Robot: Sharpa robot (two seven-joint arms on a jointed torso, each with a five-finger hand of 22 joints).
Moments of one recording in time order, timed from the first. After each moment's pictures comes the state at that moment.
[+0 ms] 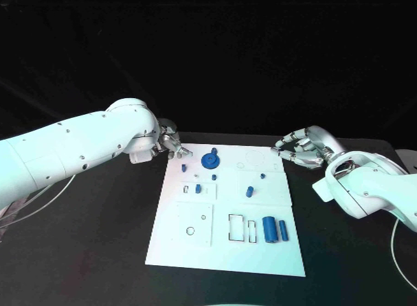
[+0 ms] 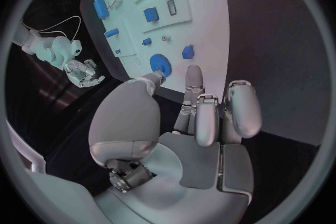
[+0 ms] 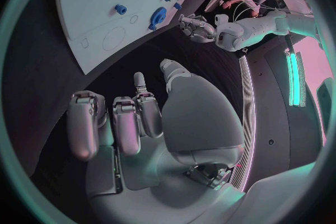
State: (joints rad) left arm 1.40 -0.61 -0.03 1.19 -1.08 0.27 -0.52; left_hand 1.07 -0.20 0.38 0.29 0.17 0.83 0.11 0.47 0.71 1.10 0.03 0.87 0.62 1.47 -0.04 1.51 1.31 0.07 1.43 0.05 1.33 1.20; right arm 1.29 -0.99 -0.14 1.67 -0.91 -0.62 -0.12; right_hand 1.28 -0.15 0.15 0.29 0.38 0.91 0.15 0.21 0.41 1.46 0.07 1.40 1.31 1.47 0.00 1.55 1.31 0.03 1.46 0.10 1.41 1.31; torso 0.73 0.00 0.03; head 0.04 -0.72
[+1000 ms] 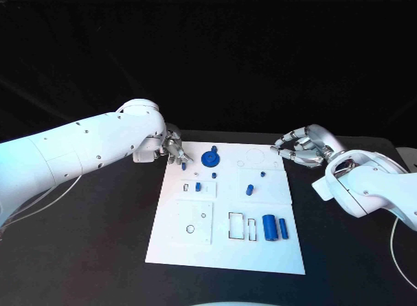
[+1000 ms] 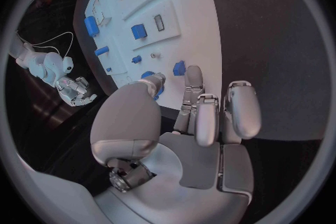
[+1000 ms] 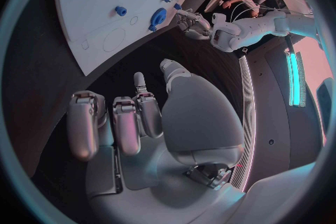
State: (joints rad) left arm 1.39 -0.54 -0.04 1.11 -1.14 0.40 -0.54; left_hand 1.07 -0.16 0.36 0.29 0.17 0.86 0.09 0.49 0.70 1.11 0.02 0.88 0.62 1.47 -0.04 1.52 1.31 0.07 1.43 0.04 1.34 1.22; right arm 1.29 -0.99 -0.14 1.67 -0.91 -0.62 -0.12; right_hand 1.28 -0.15 0.15 0.29 0.37 0.91 0.15 0.21 0.41 1.46 0.07 1.40 1.31 1.47 0.00 1.55 1.31 0.03 1.46 0.10 1.41 1.31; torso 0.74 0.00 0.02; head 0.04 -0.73
